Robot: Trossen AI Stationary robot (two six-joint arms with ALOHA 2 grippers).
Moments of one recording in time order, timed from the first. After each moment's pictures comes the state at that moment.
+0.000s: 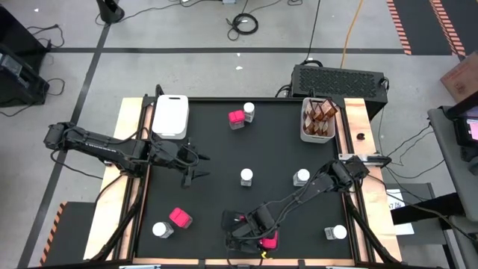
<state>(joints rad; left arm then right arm) -0.12 0.95 0.55 -0.07 -0.08 -0.12 0.50 2.27 2.08 -1.04 0.10 -0.90</state>
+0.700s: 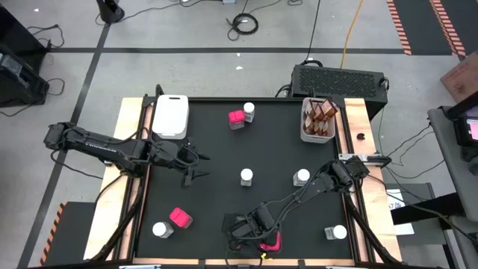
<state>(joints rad) -0.12 0.95 0.55 -0.07 -0.08 -0.12 0.50 2.27 2.08 -1.01 -0.06 -0.80</state>
